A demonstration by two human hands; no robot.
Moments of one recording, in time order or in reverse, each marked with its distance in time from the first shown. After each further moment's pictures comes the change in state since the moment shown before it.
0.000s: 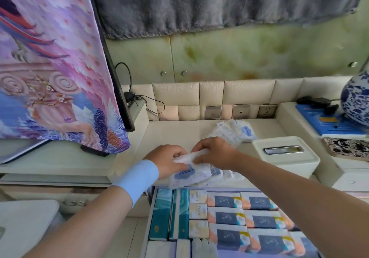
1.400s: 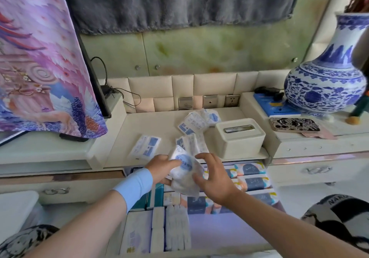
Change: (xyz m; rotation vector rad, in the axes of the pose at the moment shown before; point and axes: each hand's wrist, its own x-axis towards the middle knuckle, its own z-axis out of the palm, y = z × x) left_hand -0.079 0.061 0.079 -0.741 -0.117 -0.277; right_hand -0.178 0.049 0.042 -0.030 0.335 -0.066
